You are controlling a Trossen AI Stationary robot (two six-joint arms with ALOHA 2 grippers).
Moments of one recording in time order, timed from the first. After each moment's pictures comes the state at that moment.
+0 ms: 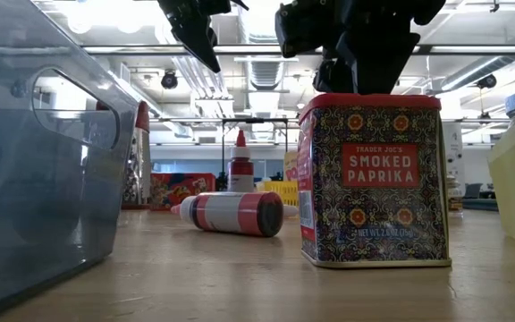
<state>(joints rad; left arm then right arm) 0.32 1.50 1.62 -1.05 0.05 0.34 0.25 1.94 1.60 -1.12 0.02 0.32</state>
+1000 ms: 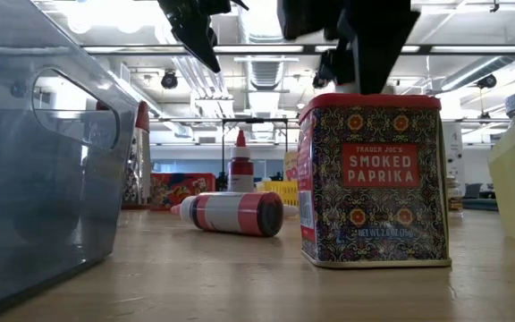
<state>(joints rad) 0.32 1.50 1.62 -1.05 0.05 0.34 0.26 1.92 1.65 -1.18 -0.02 0.33</state>
